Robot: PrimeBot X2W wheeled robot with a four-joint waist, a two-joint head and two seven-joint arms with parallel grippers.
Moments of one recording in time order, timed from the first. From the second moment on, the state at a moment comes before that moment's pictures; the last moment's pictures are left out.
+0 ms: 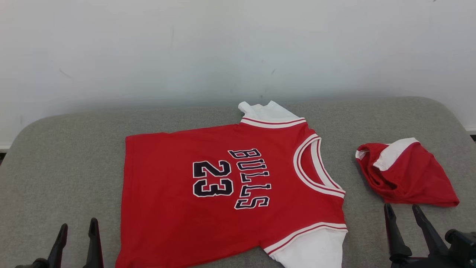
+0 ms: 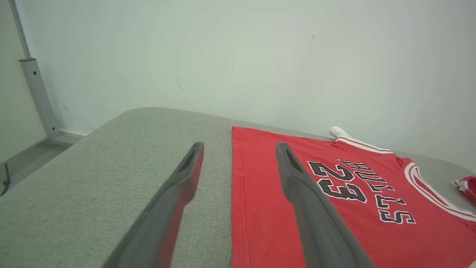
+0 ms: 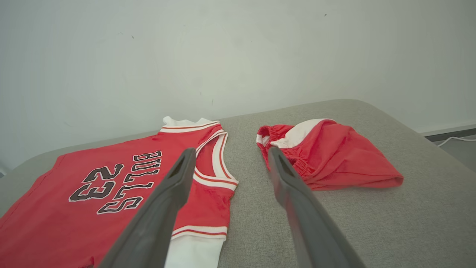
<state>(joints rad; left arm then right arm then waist) 0.08 0.29 -0.20 0.10 -0.45 0.12 -0.25 0.20 -0.21 0.03 -0.11 0.45 -0.11 -0.06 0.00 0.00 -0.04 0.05</state>
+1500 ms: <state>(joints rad) 0.08 0.29 -0.25 0.10 -0.36 0.08 -0.11 0.22 -0.22 0.07 -0.07 0.42 -0.11 0.06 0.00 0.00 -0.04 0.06</state>
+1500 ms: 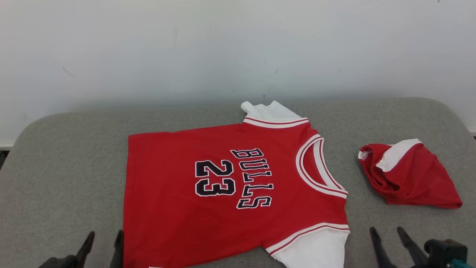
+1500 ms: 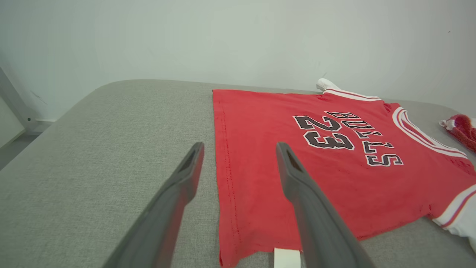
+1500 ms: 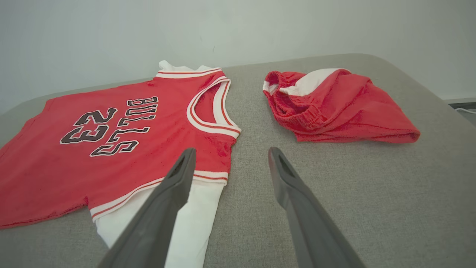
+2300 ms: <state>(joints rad) -0.04 0.30 -0.32 0.33 -0.48 -0.07 0.15 0.22 -0.18 0.19 0.05 0.47 -0.11 0.35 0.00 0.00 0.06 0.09</state>
